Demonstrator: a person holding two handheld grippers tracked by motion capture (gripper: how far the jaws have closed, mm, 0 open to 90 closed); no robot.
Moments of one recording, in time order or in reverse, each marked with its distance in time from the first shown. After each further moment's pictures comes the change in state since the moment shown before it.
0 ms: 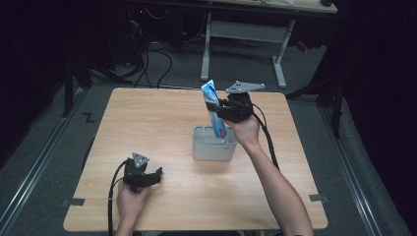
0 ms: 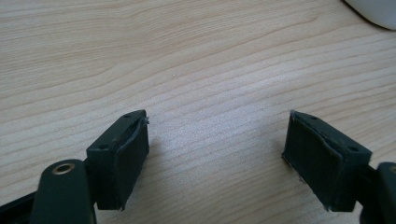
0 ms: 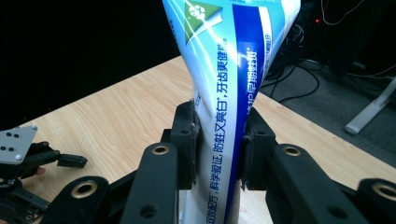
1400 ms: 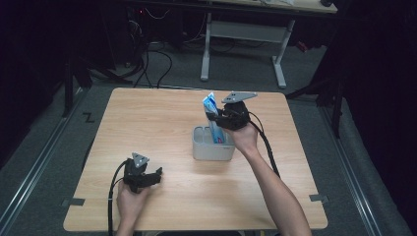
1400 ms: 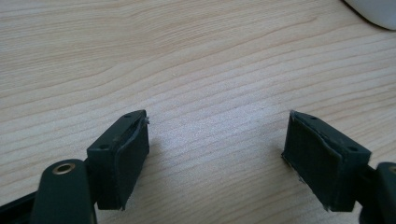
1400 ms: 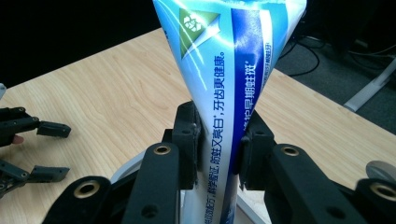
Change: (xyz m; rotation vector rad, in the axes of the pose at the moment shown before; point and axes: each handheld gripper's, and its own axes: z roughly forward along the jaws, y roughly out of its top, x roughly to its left) left arm 0.000 0.000 0.000 -0.001 0.000 -0.003; right arm -0.002 -0.029 0.018 0.098 -0.015 -0.015
